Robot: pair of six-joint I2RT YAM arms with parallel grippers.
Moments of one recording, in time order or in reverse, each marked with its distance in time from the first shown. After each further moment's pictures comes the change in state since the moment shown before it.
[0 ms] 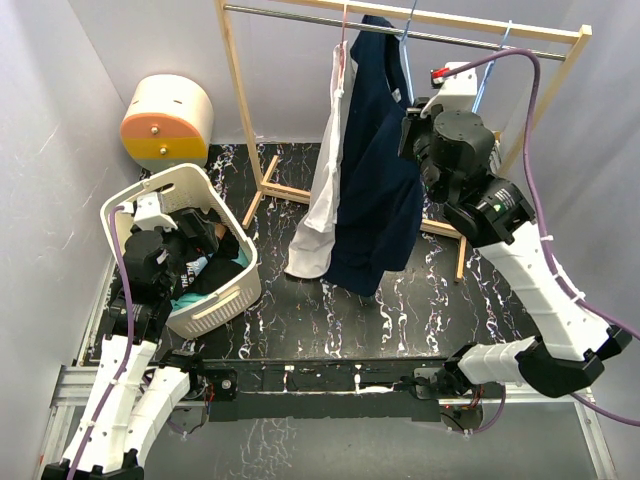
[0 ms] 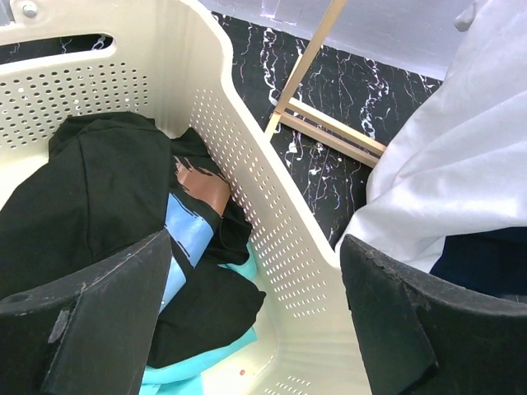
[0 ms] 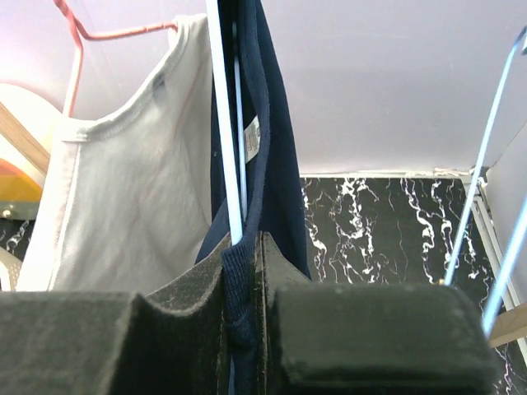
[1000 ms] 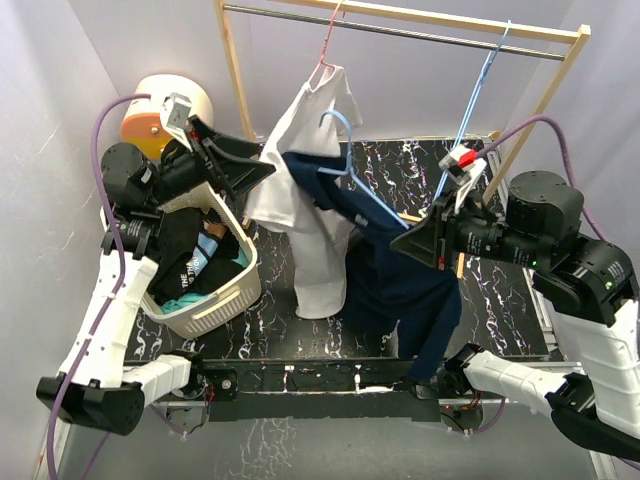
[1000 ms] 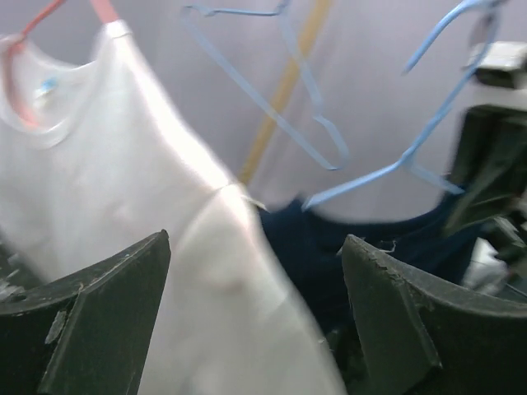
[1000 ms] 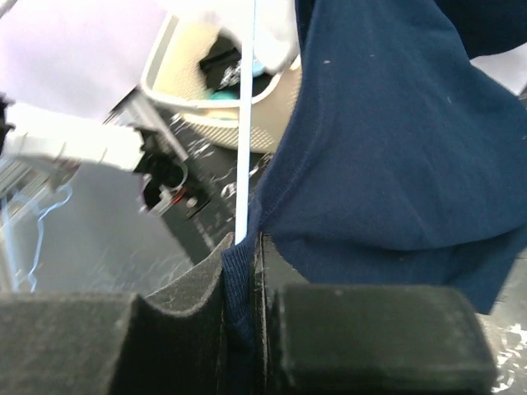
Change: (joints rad) left arm -0.018 0.461 0.506 0.429 0.975 -0.185; right arm -0.006 -0.314 -0.003 -0.552 -0.927 0.115
